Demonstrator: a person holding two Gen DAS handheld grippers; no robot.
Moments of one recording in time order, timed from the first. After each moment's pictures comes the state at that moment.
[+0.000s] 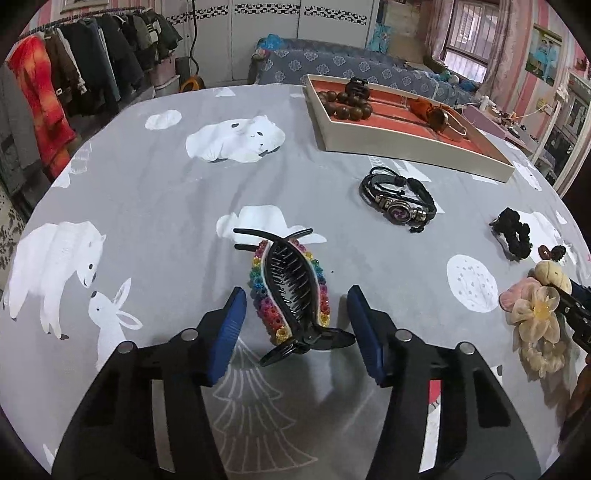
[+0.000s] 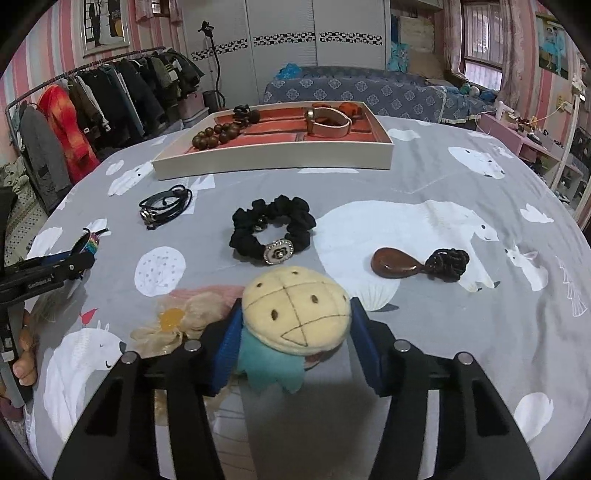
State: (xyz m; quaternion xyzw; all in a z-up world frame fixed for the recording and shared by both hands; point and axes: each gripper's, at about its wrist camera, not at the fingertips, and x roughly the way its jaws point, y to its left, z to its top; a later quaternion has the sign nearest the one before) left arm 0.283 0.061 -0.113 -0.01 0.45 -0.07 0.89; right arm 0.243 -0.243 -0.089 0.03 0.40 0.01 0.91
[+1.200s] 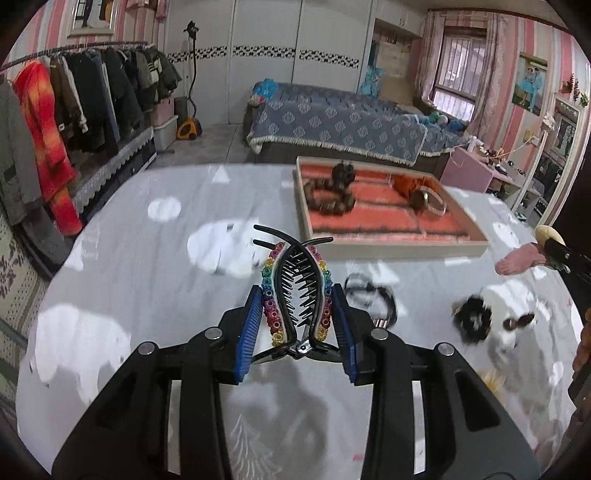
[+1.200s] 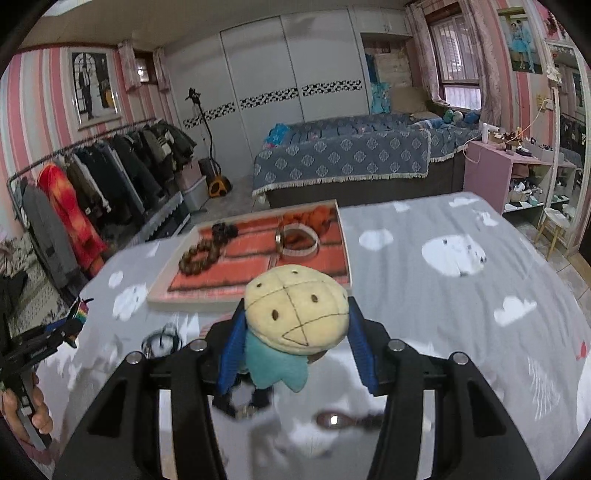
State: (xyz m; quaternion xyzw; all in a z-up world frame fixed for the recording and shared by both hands) left arm 0.310 0.057 -0.025 -0.03 0.36 -0.08 0.93; right arm 0.306 -0.314 0.009 0.10 0.29 0.01 0.95
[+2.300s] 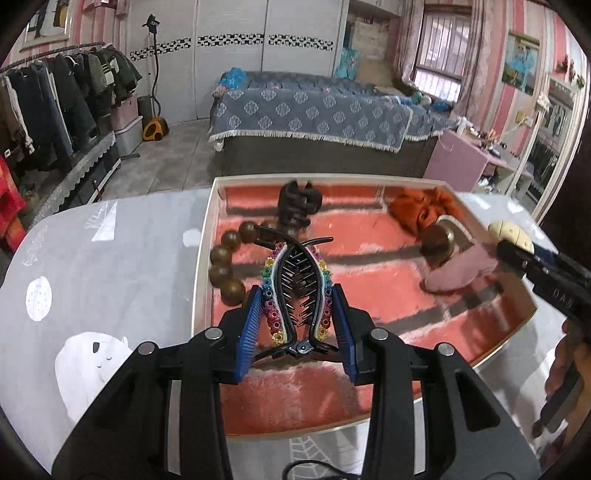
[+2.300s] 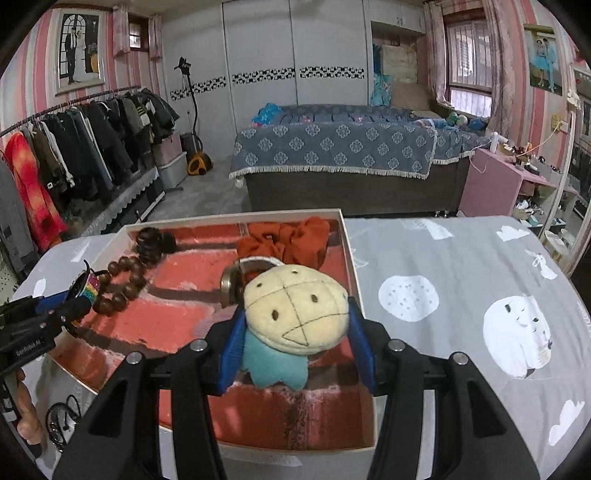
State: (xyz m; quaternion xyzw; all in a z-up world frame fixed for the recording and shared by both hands) left arm 0.493 -0.041 -0.079 0.00 0.38 -0.13 0.91; right arm 0.489 -0.307 -0.060 0.04 0.33 -0.02 0.94
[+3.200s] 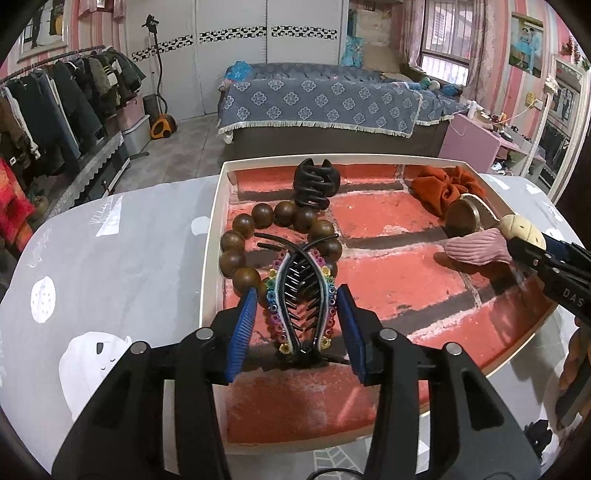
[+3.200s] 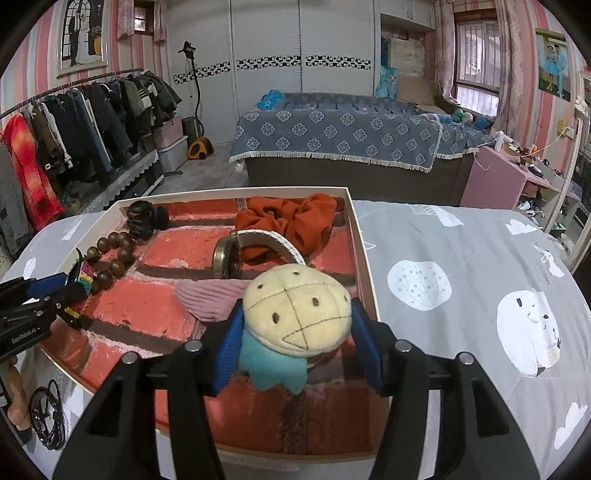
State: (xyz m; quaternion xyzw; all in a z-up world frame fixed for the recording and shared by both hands) left arm 0.501 -0.044 -0.094 0.03 0.40 -0.10 0.91; right arm 0.493 -0.302 -0.073 0.02 0.35 -0.02 0.93
